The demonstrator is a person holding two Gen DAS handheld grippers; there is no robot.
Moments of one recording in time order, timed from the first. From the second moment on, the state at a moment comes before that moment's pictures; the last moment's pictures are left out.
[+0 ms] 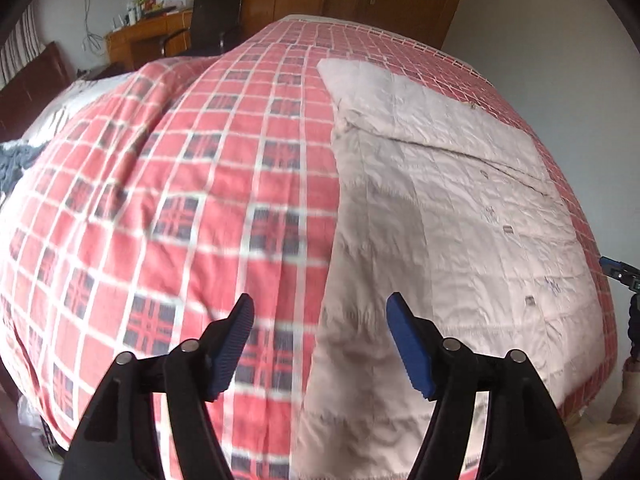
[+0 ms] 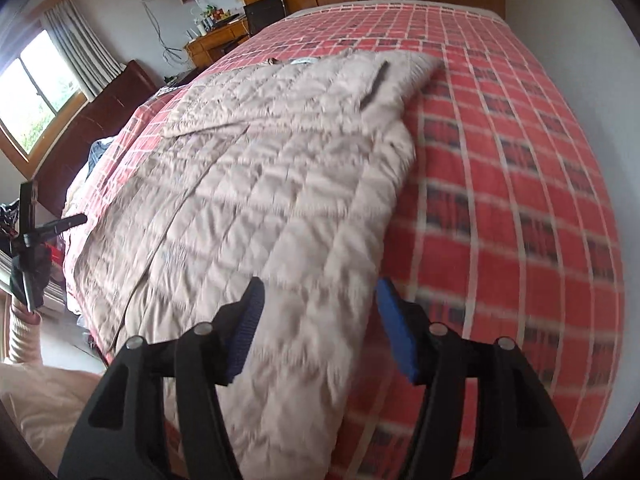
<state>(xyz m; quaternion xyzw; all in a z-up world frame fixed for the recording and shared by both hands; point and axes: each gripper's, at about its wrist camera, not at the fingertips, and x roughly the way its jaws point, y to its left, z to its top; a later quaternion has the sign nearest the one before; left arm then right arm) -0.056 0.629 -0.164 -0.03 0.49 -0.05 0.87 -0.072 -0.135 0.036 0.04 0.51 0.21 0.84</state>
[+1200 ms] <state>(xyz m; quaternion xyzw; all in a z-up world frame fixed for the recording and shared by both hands) -0.066 0.620 -0.131 -0.15 0.43 -0.18 0.87 -0.118 -0.130 0.098 0.07 0.45 0.27 0.85</state>
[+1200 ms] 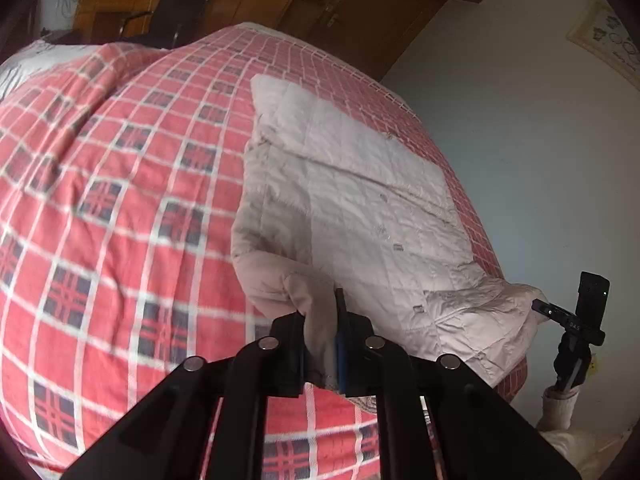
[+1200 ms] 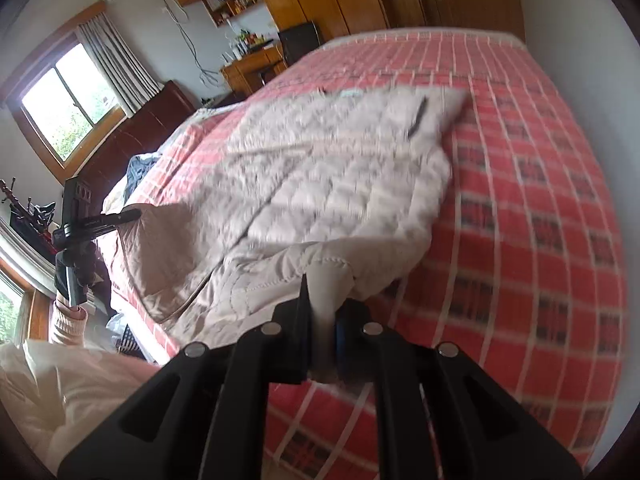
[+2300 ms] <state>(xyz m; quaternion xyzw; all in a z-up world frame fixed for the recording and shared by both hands) 0.191 0.628 -0.145 -0.23 0.46 -0.19 0.84 0.137 -0.175 0.041 0.23 0.53 0.21 0.79</state>
